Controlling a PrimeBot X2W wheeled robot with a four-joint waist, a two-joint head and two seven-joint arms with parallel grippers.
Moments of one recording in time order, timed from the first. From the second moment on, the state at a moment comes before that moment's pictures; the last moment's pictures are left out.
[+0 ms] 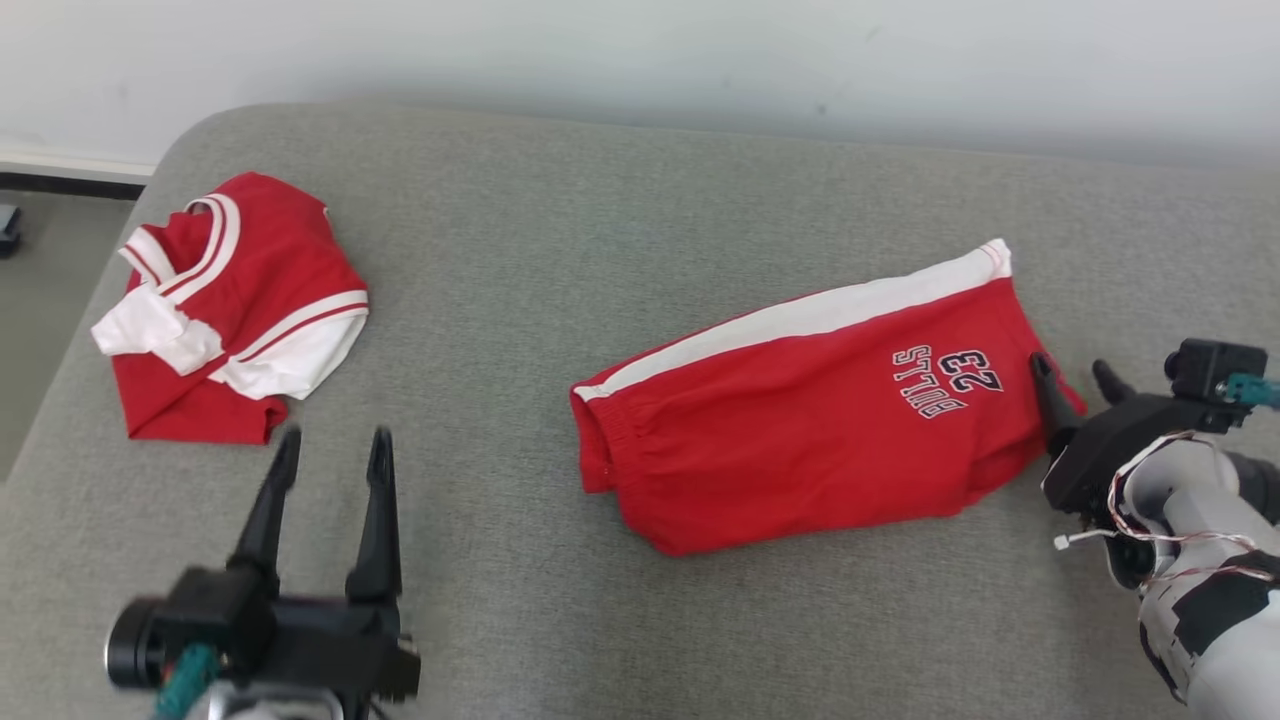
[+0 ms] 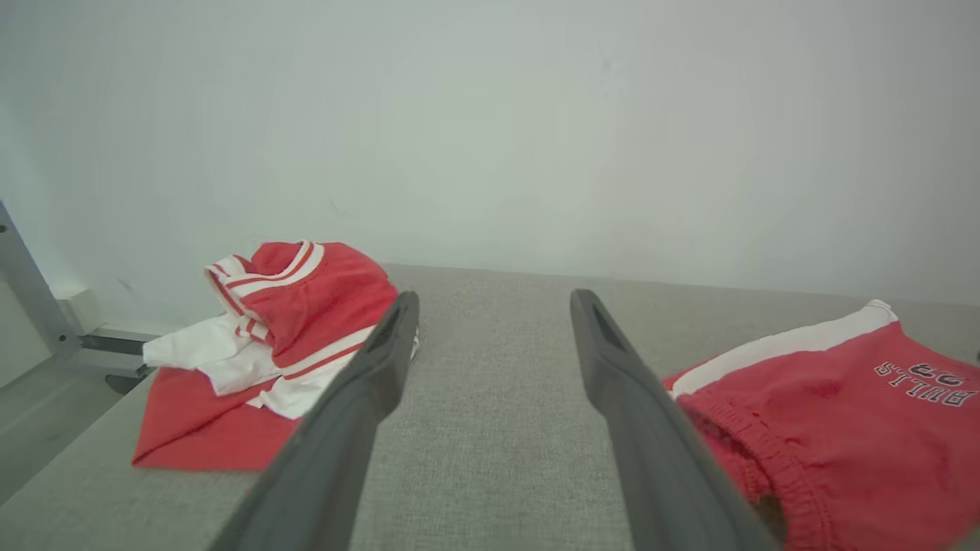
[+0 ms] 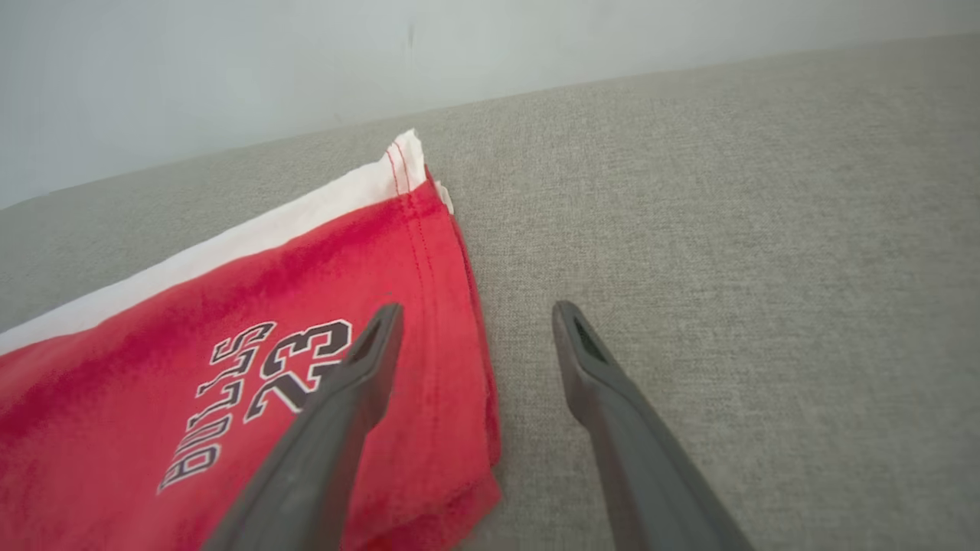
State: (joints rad) left arm -0.20 0.19 -0.17 0.12 -0.32 -0.01 -0.26; right arm -0.70 -0.48 0.38 1.00 0.77 0.13 -0.10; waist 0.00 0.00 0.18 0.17
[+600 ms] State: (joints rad) left arm -0.08 0.11 -0.06 0.14 -0.20 -0.06 -0.26; right arm -0.68 -0.46 0.44 1.00 0.84 0.13 -0.02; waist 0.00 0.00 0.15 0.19
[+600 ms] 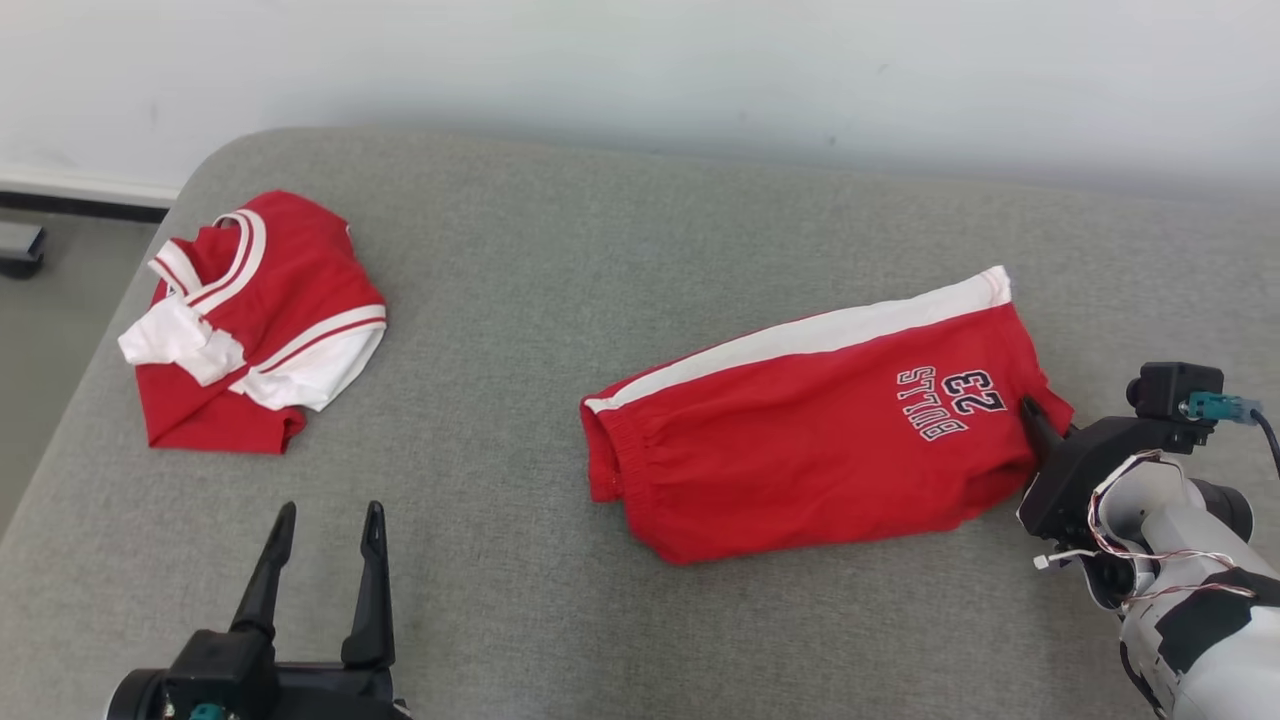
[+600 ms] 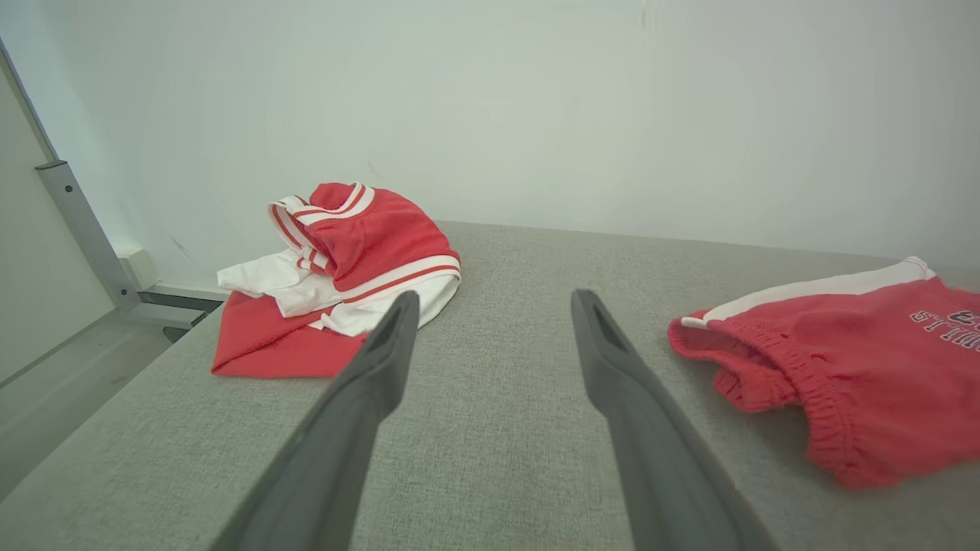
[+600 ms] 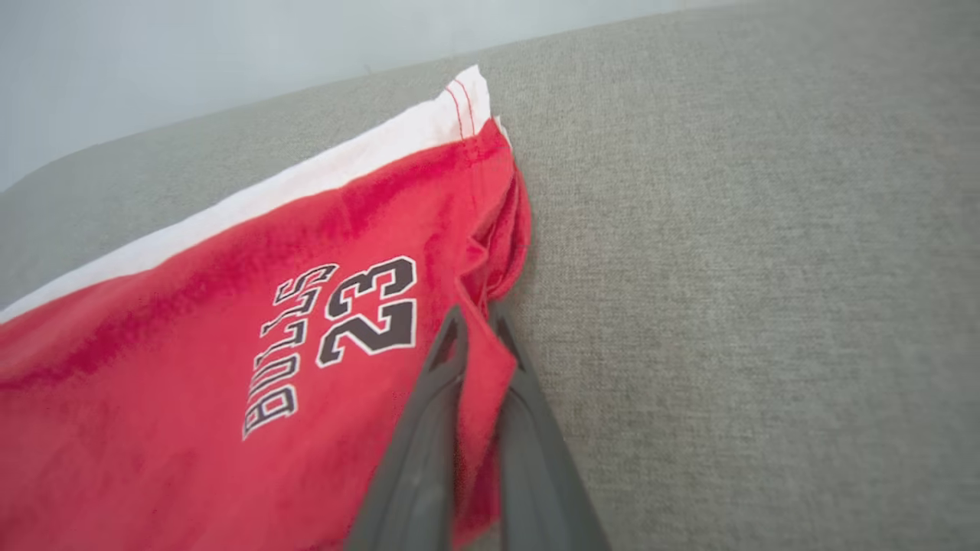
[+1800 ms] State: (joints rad) left arm -0.03 0.08 -0.02 0.14 -0.14 -0.12 -0.26; right arm -0.38 -0.60 0.26 0.75 0.77 0.13 0.12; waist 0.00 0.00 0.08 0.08
